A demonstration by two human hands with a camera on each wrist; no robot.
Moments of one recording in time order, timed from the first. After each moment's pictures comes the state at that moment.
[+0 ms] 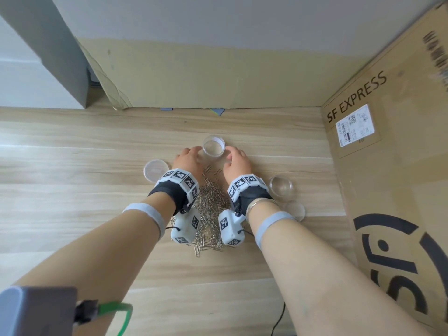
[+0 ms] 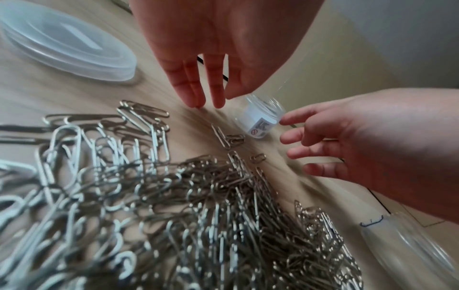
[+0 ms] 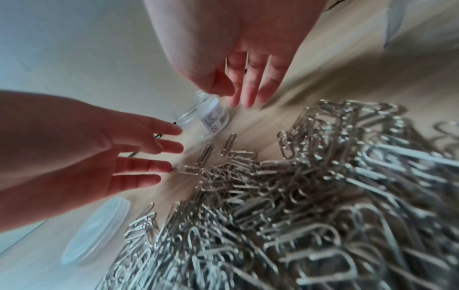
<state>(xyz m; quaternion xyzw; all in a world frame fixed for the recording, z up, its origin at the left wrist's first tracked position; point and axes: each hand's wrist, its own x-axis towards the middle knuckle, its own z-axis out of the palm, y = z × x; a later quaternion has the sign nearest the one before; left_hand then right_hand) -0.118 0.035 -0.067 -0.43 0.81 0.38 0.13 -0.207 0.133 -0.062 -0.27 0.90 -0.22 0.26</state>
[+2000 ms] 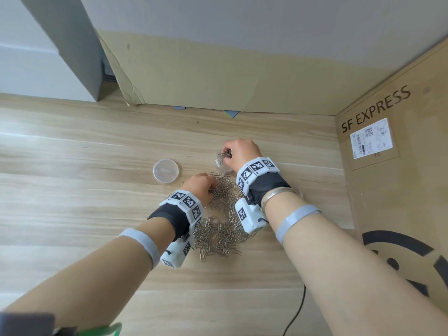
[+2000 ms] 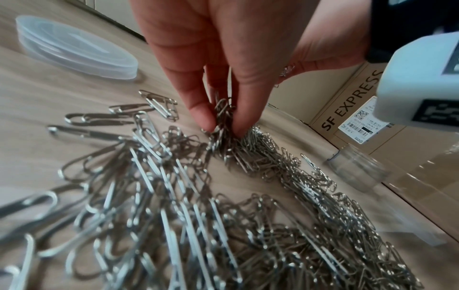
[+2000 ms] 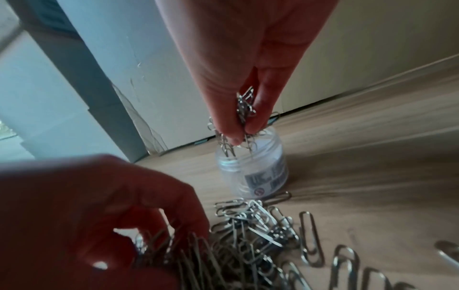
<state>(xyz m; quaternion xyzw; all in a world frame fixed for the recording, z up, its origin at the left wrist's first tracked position) -0.087 0.057 -0.066 -0.29 0.88 0.34 0.19 -0.223 0.092 -0.024 -0.45 0.86 -0.02 0.25</state>
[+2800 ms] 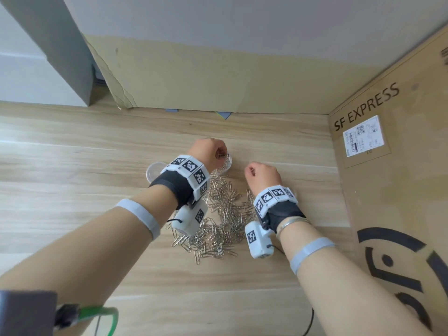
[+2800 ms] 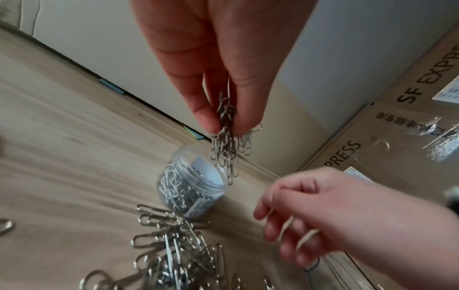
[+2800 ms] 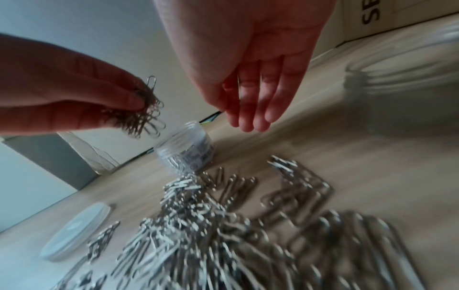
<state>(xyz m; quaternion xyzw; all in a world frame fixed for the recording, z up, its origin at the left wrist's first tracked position) -0.145 0.028 -0.022 -0.29 0.88 0.37 0.05 -0.234 0.165 -0.048 -0.31 0.92 -0.09 0.23</state>
